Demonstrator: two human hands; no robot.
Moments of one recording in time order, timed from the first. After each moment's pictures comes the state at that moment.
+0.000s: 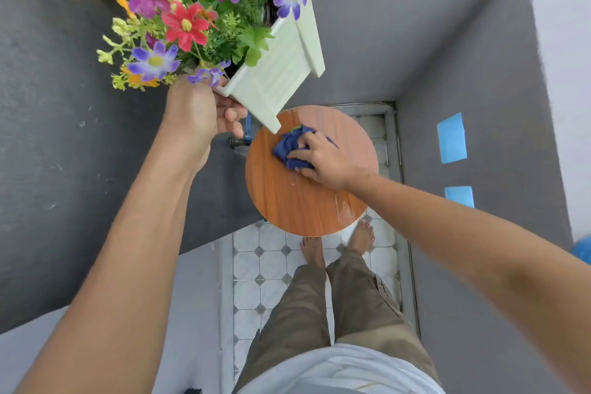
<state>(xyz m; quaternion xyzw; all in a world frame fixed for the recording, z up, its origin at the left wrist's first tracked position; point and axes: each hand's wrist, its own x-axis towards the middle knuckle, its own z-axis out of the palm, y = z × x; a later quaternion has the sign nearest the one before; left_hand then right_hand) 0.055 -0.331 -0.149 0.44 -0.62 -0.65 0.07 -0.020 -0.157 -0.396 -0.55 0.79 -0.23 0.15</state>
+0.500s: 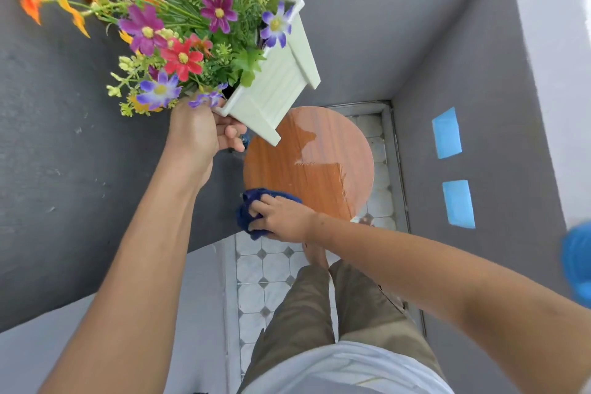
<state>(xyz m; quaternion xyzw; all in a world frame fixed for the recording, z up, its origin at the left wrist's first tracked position) 0.069 -0.315 -0.157 0.45 -0.61 -0.65 0.07 0.097 -0.178 -0.397 -0.69 0.66 -0.21 0.20</state>
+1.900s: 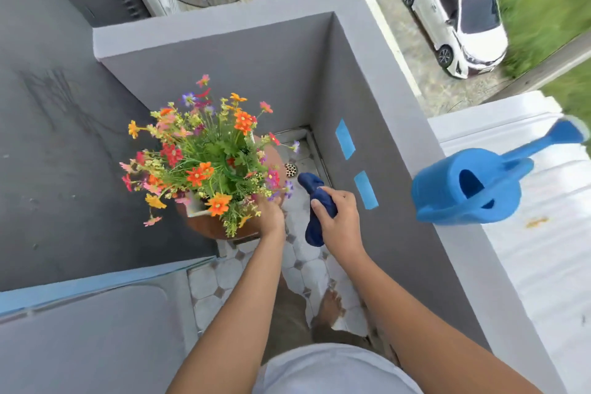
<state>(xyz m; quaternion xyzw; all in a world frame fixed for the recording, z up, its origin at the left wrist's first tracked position) 0.105 -0.086 -0.281 0.56 -0.49 -0.67 0.00 0.119 0.045 -0.270 0.06 0.86 -0.50 0.13</state>
